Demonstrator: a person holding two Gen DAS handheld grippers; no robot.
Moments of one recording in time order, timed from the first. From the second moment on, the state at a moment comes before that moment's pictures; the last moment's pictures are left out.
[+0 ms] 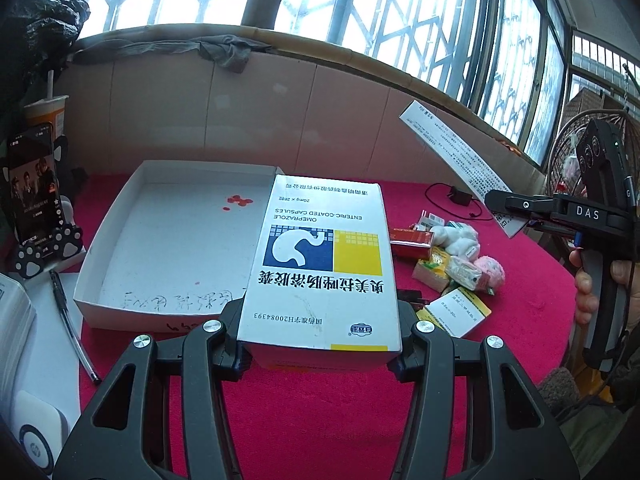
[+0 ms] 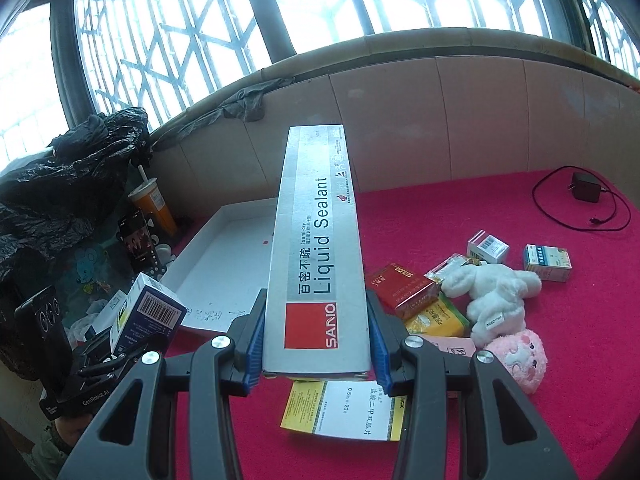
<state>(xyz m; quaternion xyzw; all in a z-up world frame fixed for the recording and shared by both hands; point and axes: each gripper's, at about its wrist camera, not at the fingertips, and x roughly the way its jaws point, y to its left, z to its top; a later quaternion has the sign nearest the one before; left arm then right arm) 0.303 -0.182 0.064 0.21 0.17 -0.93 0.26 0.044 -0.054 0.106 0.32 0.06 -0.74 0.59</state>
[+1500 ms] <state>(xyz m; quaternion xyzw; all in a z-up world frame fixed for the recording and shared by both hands) 0.267 -0.328 0.097 0.22 0.19 -0.88 0.38 0.075 -0.195 0.087 0.39 0.08 -0.68 0.62</state>
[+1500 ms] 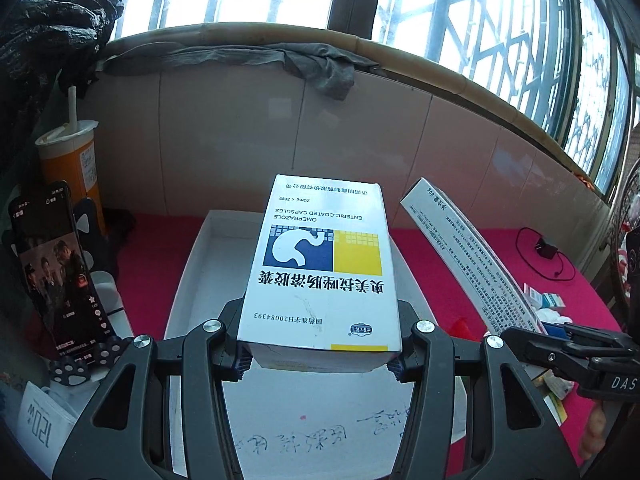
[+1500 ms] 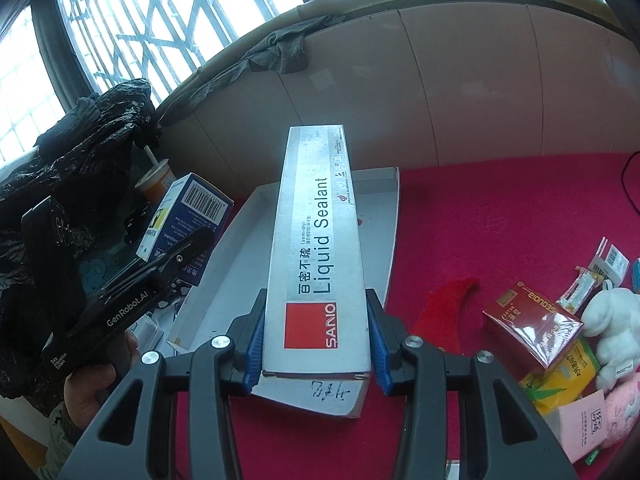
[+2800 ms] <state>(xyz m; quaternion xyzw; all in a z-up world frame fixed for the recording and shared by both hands) 0.289 -0.336 0.073 0.21 0.24 -0.83 0.47 0.107 -0.214 0.062 0.34 0.12 -0.71 0.60</state>
